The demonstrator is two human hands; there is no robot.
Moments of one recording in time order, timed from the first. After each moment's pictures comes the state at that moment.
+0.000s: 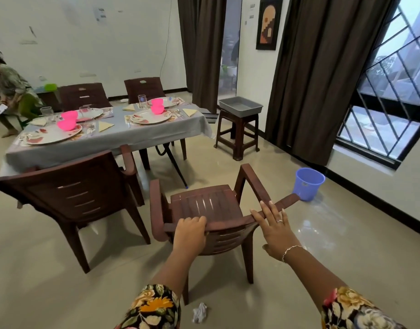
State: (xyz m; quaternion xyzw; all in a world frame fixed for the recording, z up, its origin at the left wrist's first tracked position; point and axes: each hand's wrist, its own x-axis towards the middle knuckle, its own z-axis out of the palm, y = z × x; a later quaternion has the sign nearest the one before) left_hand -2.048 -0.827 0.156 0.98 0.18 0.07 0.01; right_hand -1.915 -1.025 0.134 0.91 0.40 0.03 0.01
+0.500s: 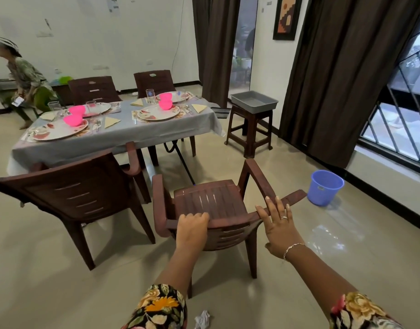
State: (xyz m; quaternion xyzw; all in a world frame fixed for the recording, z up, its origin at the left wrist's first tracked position) left_hand -1.984 -0.794 0.151 0.97 0.23 0.08 -0.02; right_hand -1.844 -0.977 0.134 0.91 0.40 0.03 0.07
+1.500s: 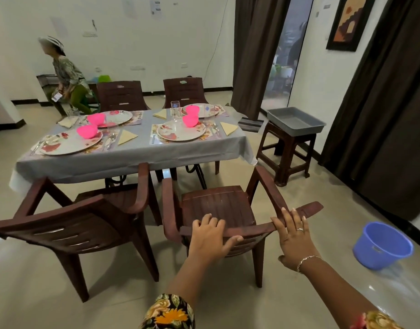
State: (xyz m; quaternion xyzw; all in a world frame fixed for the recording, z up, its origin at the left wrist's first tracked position) left_hand -1.778 -0.615 0.153 0.96 0.25 0.07 0.02; right_hand -1.615 -0.775 0.143 0.90 0.43 0.01 0.08
